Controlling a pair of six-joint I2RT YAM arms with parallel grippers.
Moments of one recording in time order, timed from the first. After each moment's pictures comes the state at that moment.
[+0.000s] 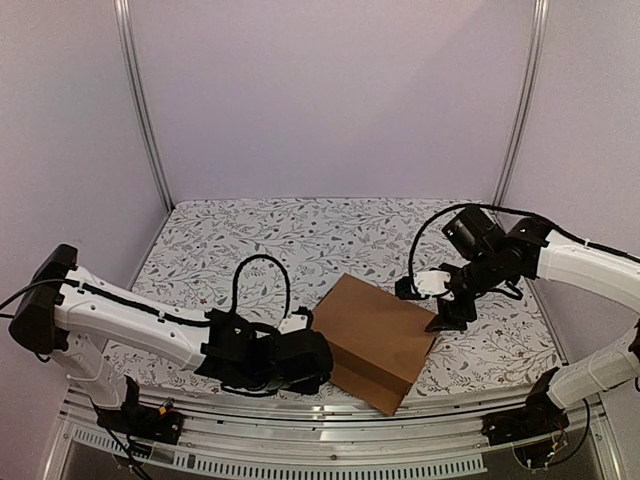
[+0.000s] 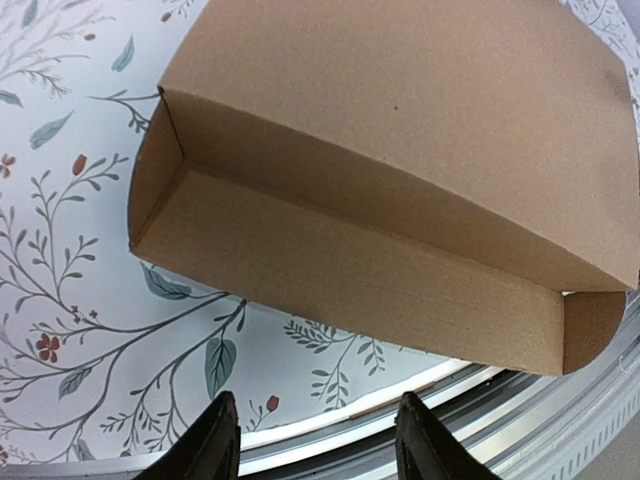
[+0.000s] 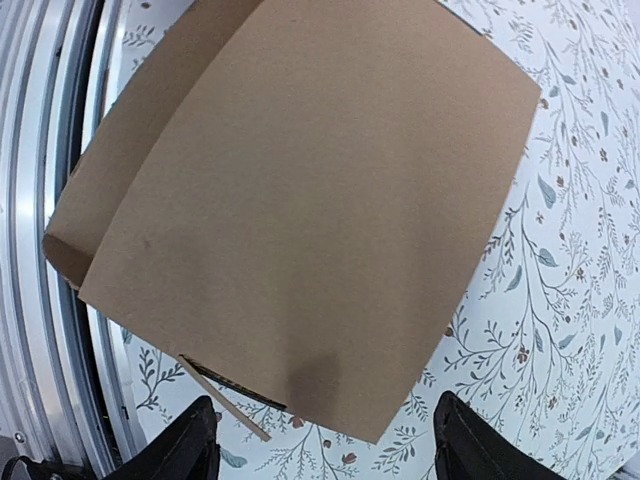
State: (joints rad) left arm -1.43 1.63 1.02 -0.53 -0.43 -1.14; right arm 0.74 1.29 1.02 -0.87 -0.16 -0.79
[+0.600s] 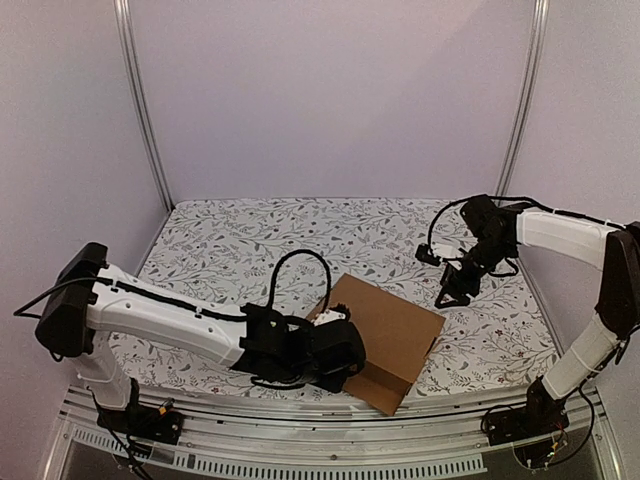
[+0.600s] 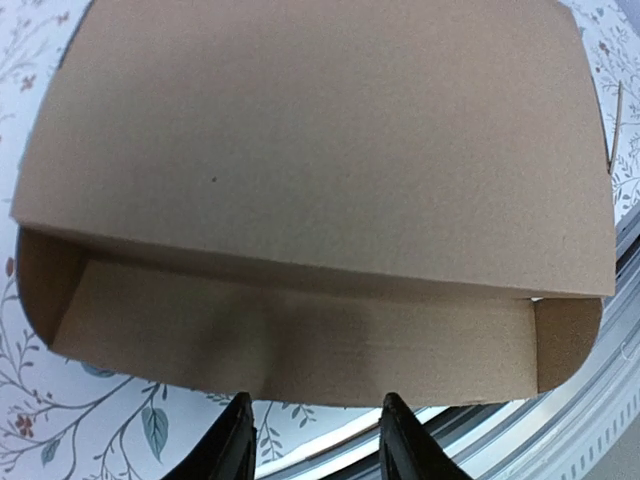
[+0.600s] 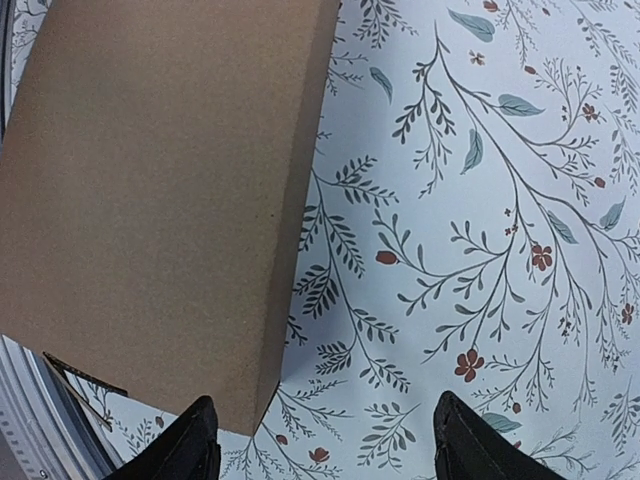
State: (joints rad) left arm -1.41 1.79 1.20 -0.53 -0.39 -0.94; right arm 0.33 1.58 1.13 -0.86 -0.37 -0.75
